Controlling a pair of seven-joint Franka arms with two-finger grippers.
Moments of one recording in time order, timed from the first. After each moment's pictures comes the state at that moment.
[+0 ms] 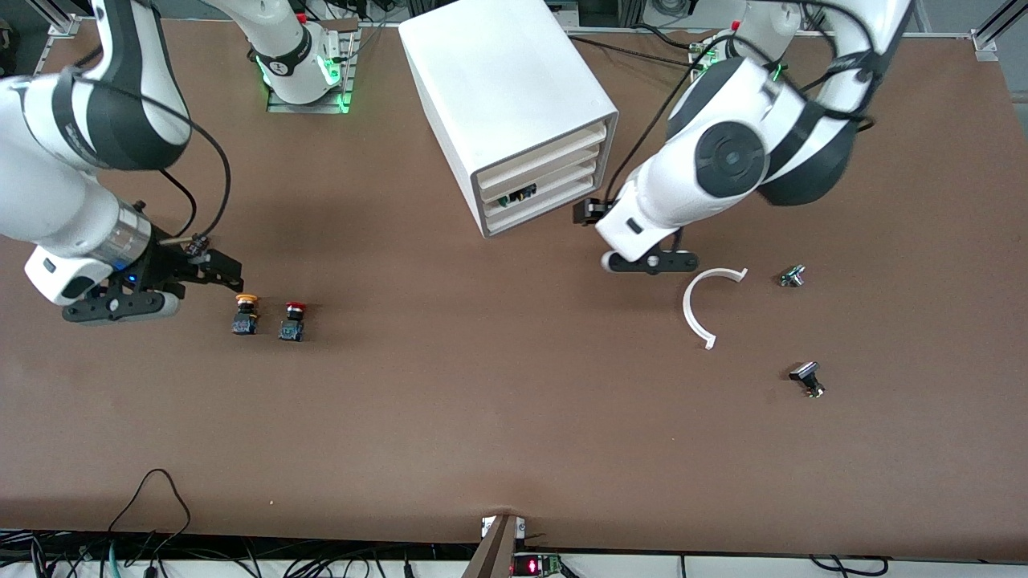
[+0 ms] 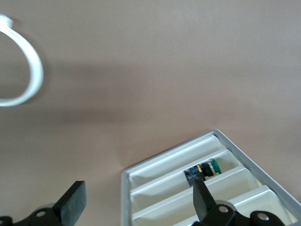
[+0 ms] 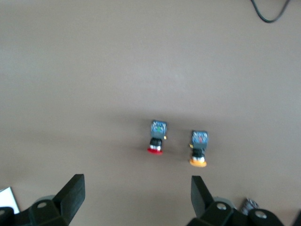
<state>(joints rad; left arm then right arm) -0.08 0.38 -0.49 -1.47 -0.08 1.66 -0.60 0.24 0.20 -0.15 -1.68 0.09 1.92 -0.03</state>
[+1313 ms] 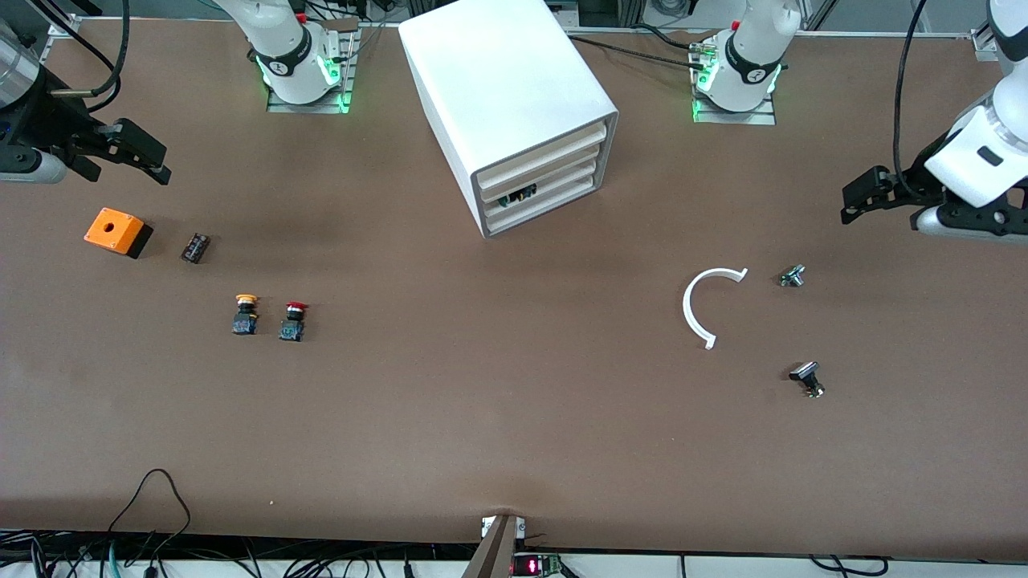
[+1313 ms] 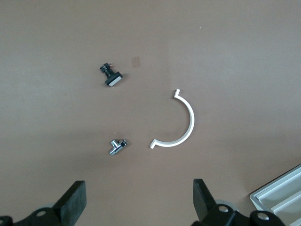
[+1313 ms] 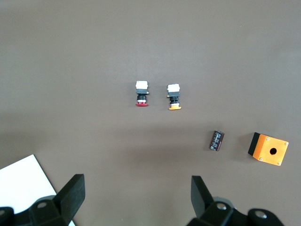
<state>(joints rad) -0.04 -0.04 0.00 -1.72 -0.02 1.70 0.03 -0.08 -0.08 0.15 -1.66 0.02 1.61 0.12</state>
